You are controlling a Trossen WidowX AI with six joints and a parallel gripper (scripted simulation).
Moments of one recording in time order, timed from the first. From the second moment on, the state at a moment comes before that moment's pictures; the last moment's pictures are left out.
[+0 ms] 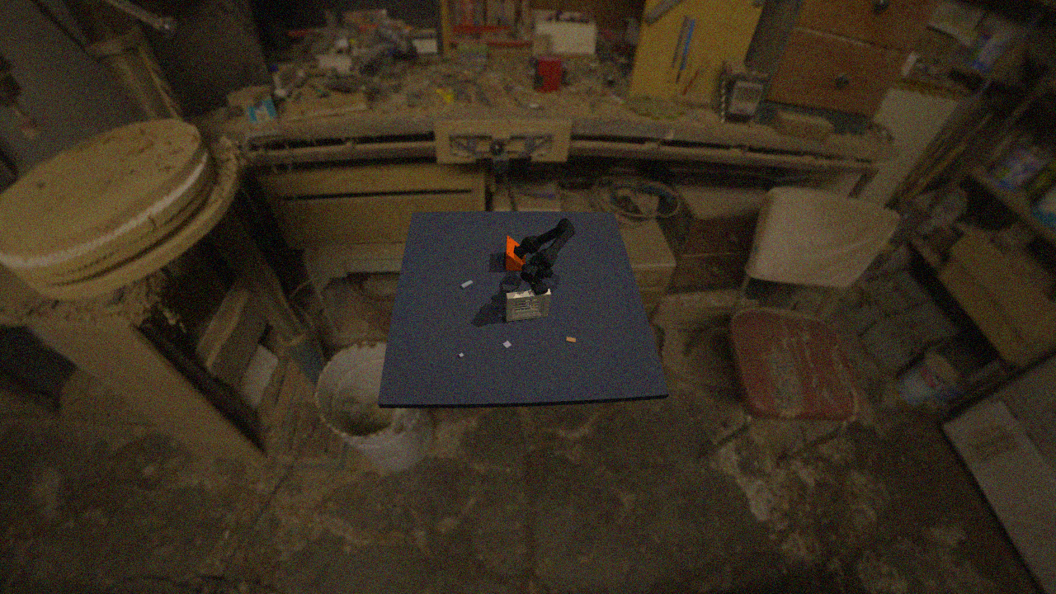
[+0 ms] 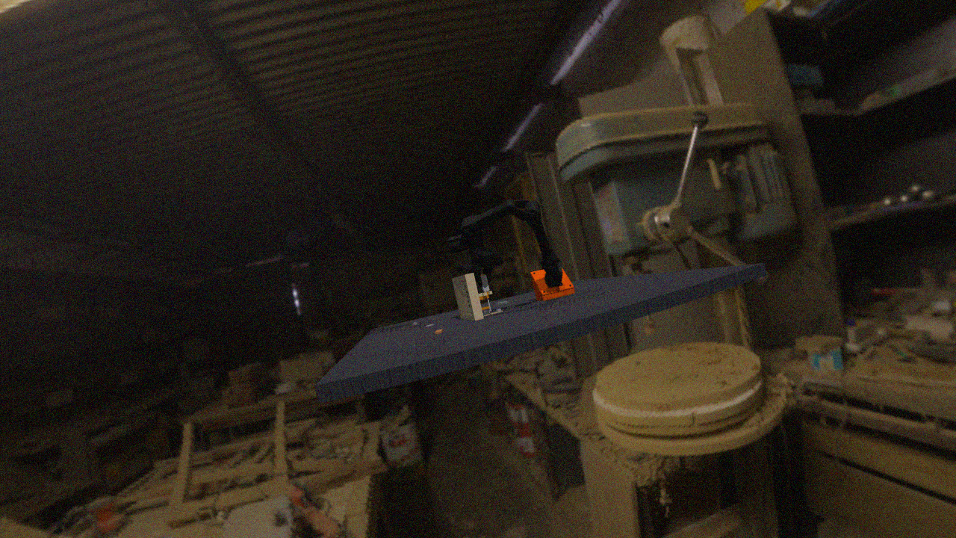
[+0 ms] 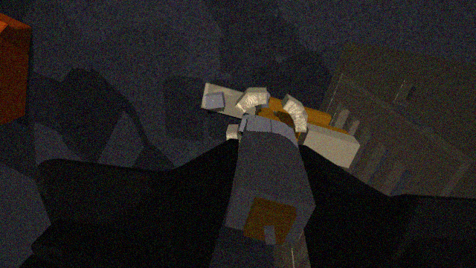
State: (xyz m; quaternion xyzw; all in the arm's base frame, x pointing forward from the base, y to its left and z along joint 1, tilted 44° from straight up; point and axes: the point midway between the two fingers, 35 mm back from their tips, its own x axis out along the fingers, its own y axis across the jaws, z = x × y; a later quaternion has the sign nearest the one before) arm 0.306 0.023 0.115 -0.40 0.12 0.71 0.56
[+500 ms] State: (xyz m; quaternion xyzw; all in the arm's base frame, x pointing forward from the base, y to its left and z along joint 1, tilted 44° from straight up) arm 0.306 0.023 0.115 -0.44 0.08 0.72 0.53
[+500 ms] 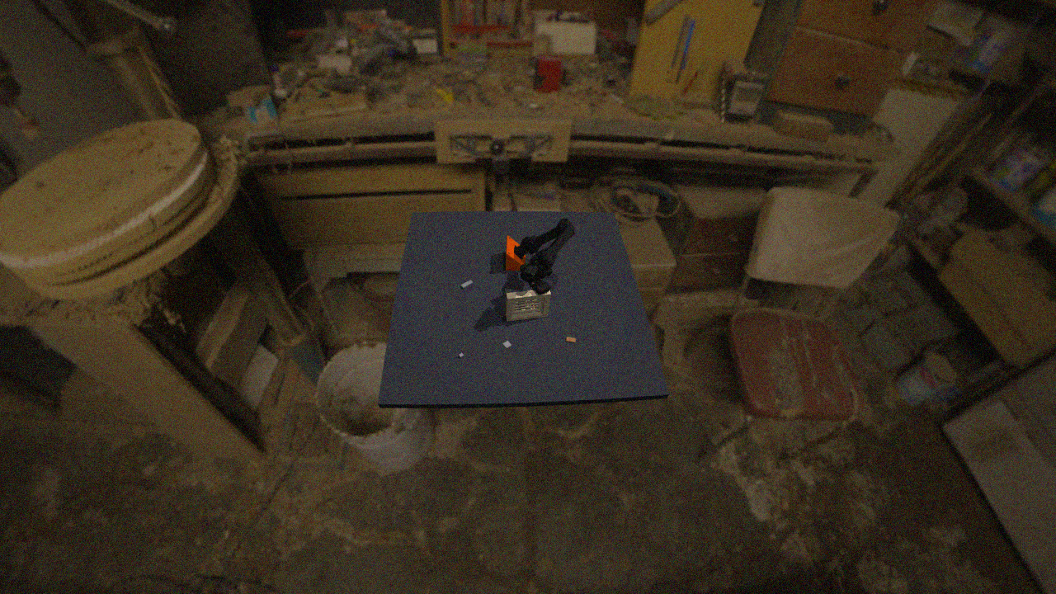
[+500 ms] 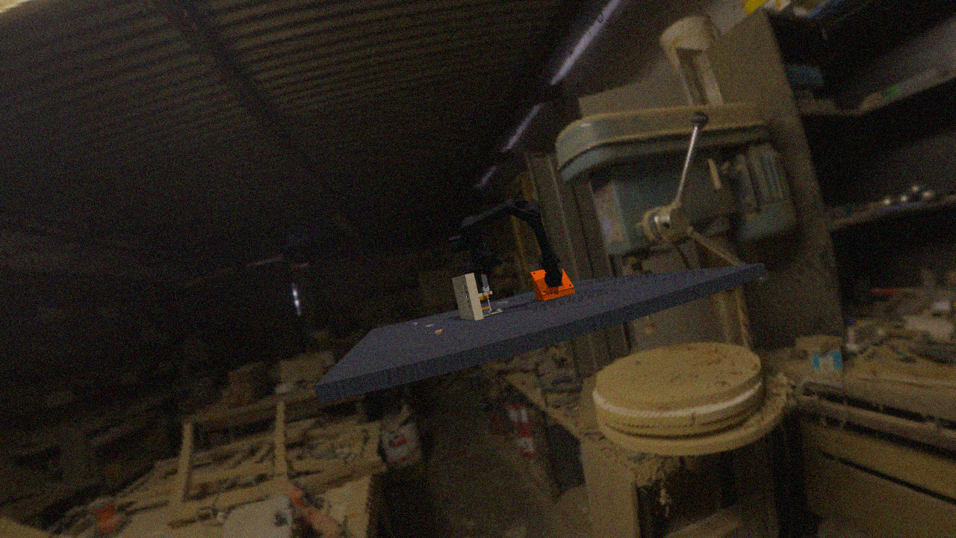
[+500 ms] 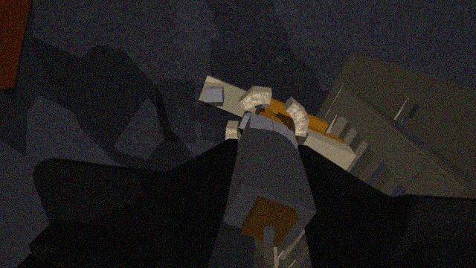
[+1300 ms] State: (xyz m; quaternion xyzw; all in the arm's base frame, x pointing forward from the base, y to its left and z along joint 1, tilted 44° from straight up) arm 0.302 0.024 0.116 -0.28 0.27 0.67 0.63
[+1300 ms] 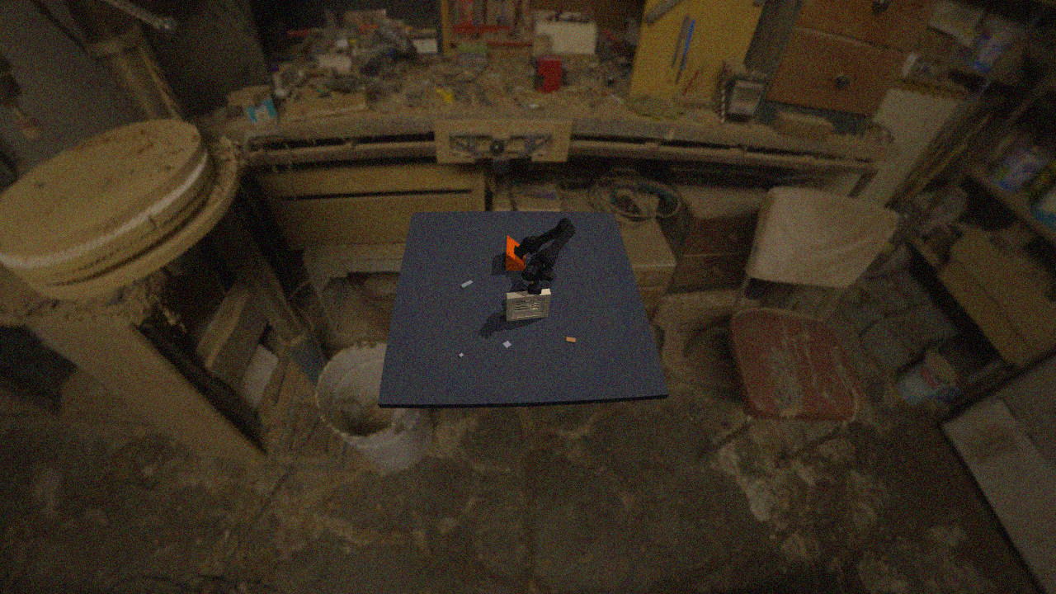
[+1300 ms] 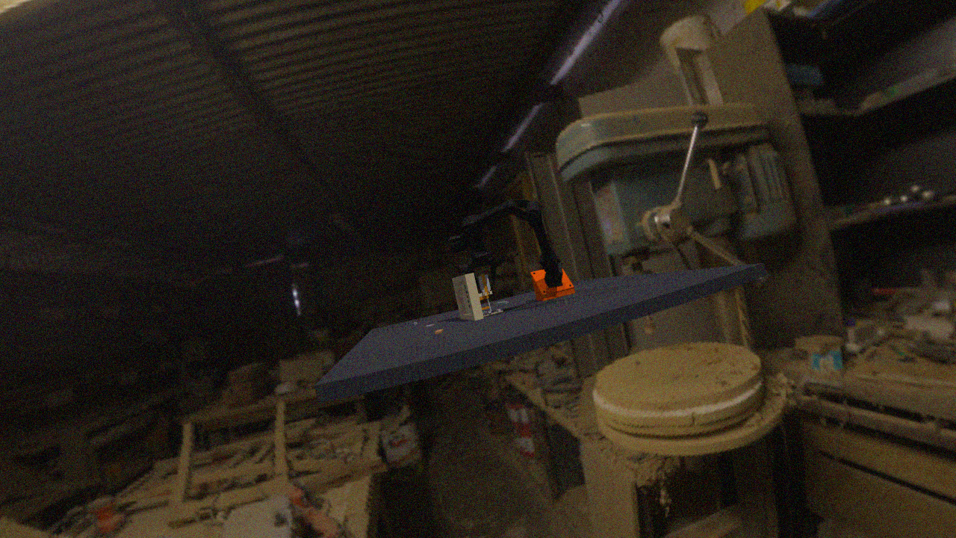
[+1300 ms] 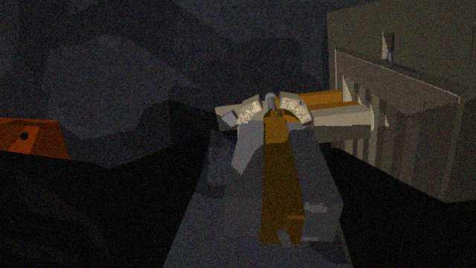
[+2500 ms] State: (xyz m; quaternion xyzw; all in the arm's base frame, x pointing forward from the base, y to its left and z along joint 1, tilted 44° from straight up) arm 0.305 0.024 0.113 0.31 0.69 0.21 0.61
